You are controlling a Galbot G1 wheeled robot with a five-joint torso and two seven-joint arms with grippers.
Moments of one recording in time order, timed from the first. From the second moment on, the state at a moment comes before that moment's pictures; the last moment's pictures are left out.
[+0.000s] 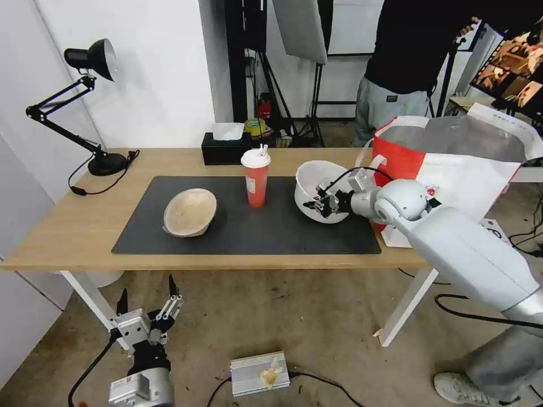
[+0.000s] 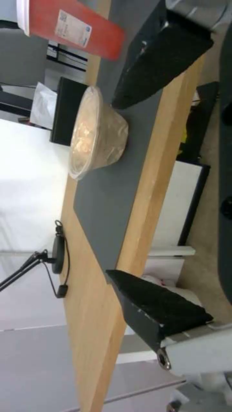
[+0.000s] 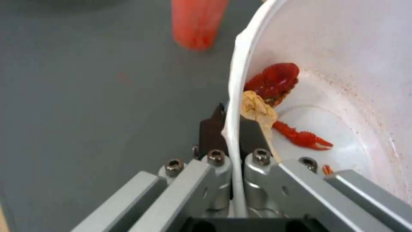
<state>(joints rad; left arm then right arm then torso) 1.81 -1.59 -0.49 -2.21 -0.03 -0.19 -0.32 -0.22 0.87 -0.33 1.45 0.60 -0.55 -0.48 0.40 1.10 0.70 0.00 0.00</state>
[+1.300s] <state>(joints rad) 1.84 -1.60 -0.50 -2.24 -0.01 -0.20 -0.33 -0.08 0.76 -0.29 1.70 0.88 -0.57 -0.38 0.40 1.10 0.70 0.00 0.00</state>
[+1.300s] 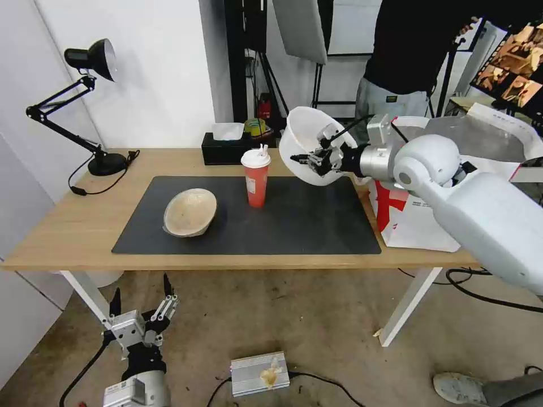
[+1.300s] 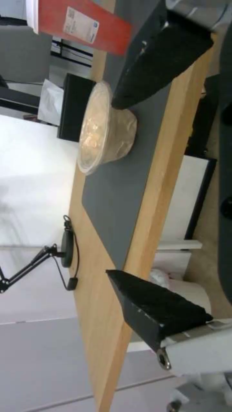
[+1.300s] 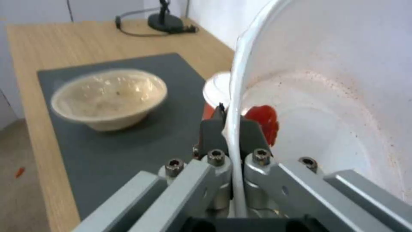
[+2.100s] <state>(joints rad) 1.85 -1.59 -0.50 -2.25 -0.01 -0.21 -0.33 0.04 0.70 -0.22 1.70 0.97 -0.59 -0.35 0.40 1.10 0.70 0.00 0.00</state>
